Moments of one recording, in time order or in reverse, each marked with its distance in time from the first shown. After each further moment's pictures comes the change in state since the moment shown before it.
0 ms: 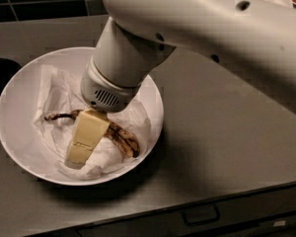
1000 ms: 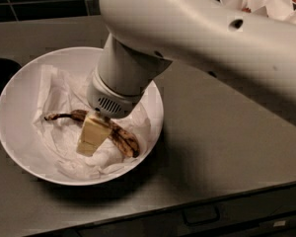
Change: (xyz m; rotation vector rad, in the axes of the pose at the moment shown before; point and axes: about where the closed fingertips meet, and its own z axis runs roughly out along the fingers) arm 0.019 -0.008 0.010 0.057 0.054 0.081
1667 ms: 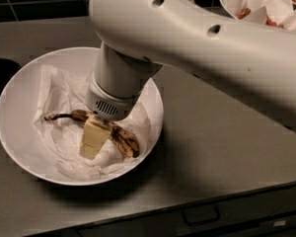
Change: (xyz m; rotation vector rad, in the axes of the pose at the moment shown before) arm 0.009 -0.004 0.012 -0.003 0.065 0.020
